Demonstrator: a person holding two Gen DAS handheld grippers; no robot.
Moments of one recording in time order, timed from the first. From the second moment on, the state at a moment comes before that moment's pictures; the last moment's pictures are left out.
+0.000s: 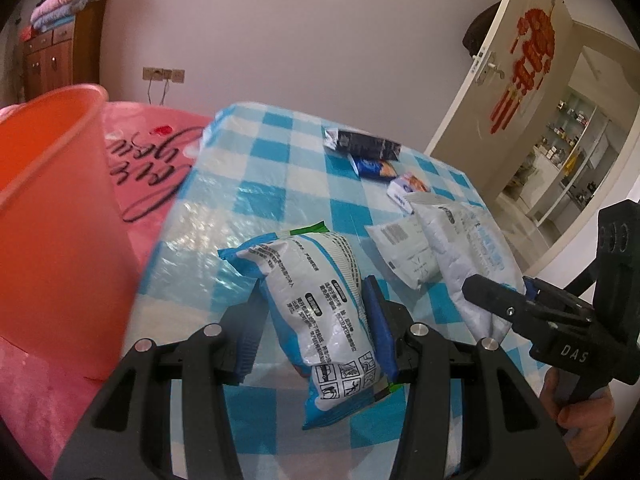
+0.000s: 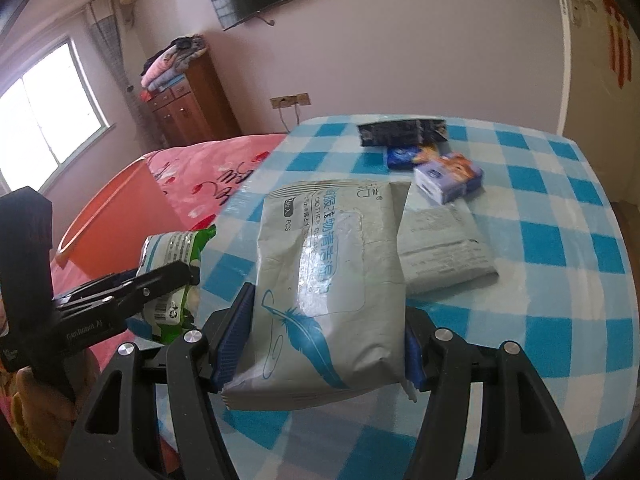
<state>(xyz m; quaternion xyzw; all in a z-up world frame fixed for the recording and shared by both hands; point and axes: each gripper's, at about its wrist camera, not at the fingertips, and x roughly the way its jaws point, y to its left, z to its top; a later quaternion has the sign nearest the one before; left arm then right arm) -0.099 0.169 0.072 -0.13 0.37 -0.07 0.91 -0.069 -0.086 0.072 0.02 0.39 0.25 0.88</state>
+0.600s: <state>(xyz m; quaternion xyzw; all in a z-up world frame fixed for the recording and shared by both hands) -0.126 0.251 0.149 -0.13 0.28 0.01 0.95 -0.070 0.019 0.137 -0.03 0.35 0.35 0.87</state>
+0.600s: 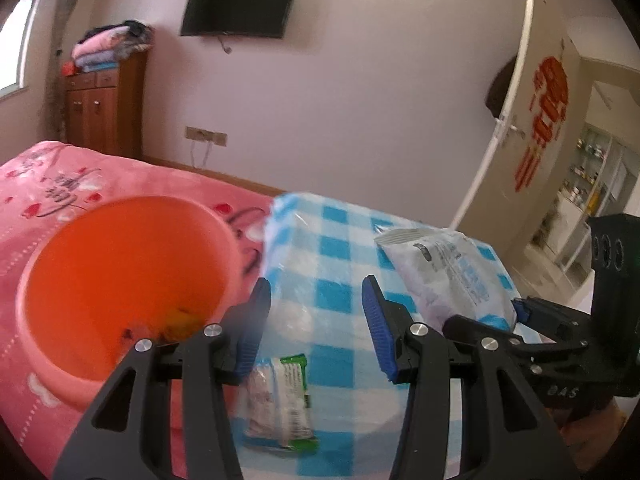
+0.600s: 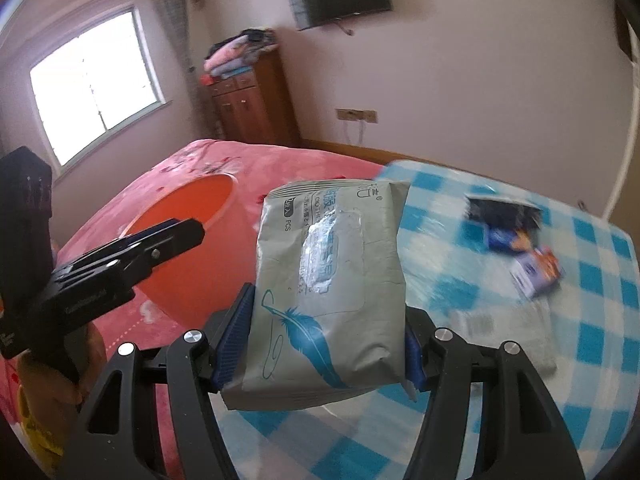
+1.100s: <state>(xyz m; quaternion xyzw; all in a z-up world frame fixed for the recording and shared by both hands) -0.156 0.227 0.062 -0.12 0.36 -0.03 0.93 -0.064 -0.008 0.093 0.00 0.40 0.33 0.86</state>
